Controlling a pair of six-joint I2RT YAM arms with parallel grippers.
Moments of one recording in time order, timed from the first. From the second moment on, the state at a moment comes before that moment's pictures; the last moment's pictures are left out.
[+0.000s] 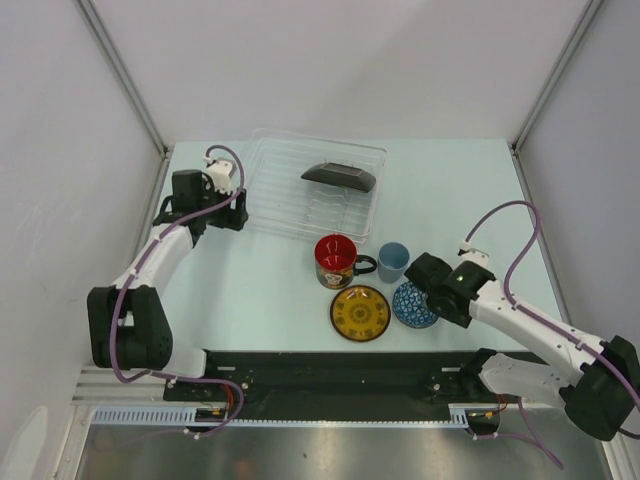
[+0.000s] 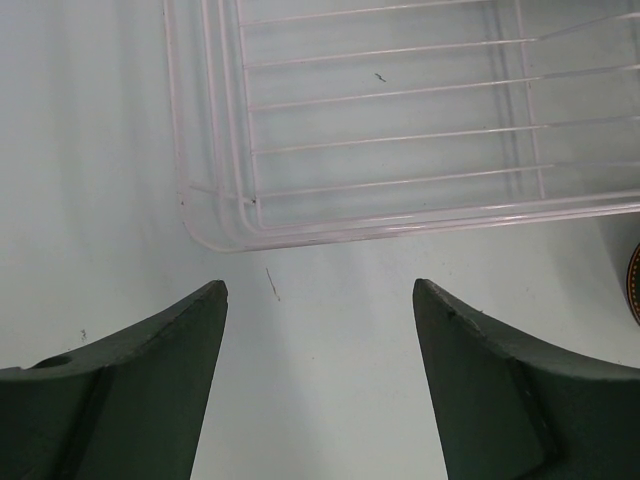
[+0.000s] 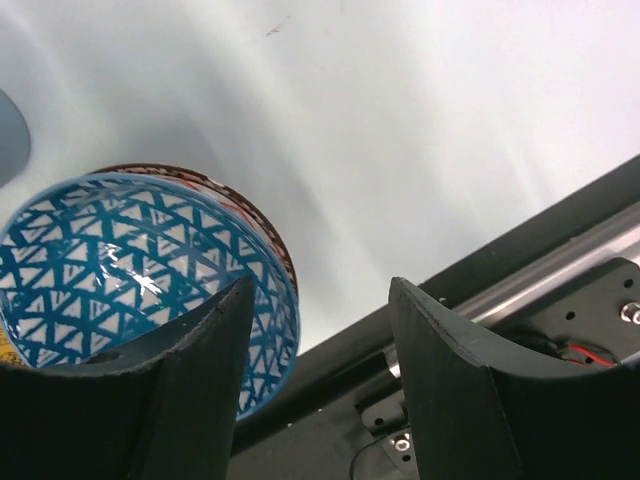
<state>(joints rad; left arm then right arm) -0.01 1.43 1.01 -0.26 0.27 0.19 0.74 1.06 0.79 -1.18 0.57 1.23</state>
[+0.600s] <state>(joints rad) -0.01 1.41 0.99 -0.25 0.28 0.20 0.68 1.15 0.78 -1.03 0.47 1.08</state>
